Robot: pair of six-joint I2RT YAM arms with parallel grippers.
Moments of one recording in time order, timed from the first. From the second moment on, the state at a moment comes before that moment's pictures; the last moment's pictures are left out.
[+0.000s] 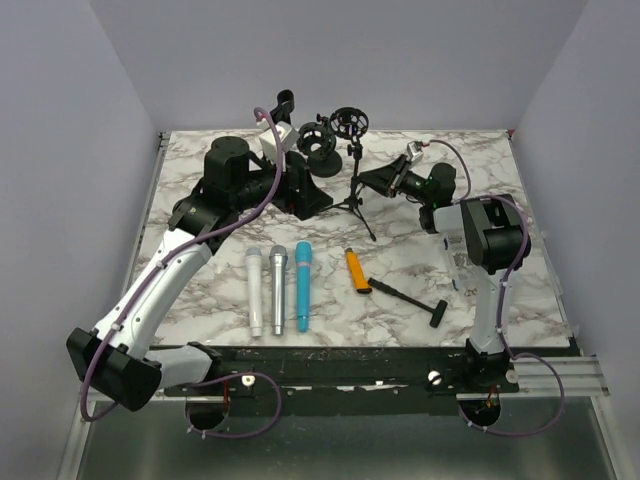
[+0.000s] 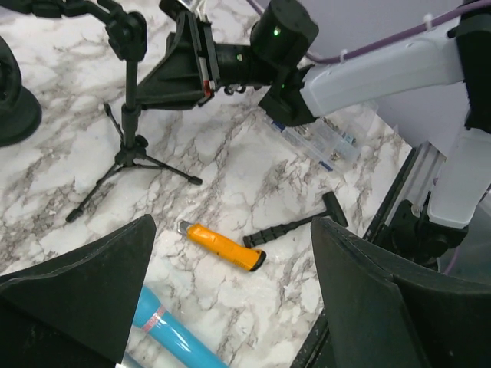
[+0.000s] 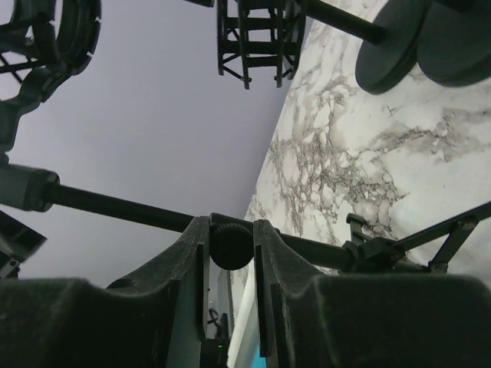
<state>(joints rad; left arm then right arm) -0.47 1.25 1.31 -0.36 0.54 -0.23 0.18 2.16 1.14 1.10 -0.88 1.28</state>
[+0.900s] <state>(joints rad) -0.47 1.27 1.30 -0.32 0.50 -0.21 0.17 2.21 1.20 1.27 -1.00 0.82</state>
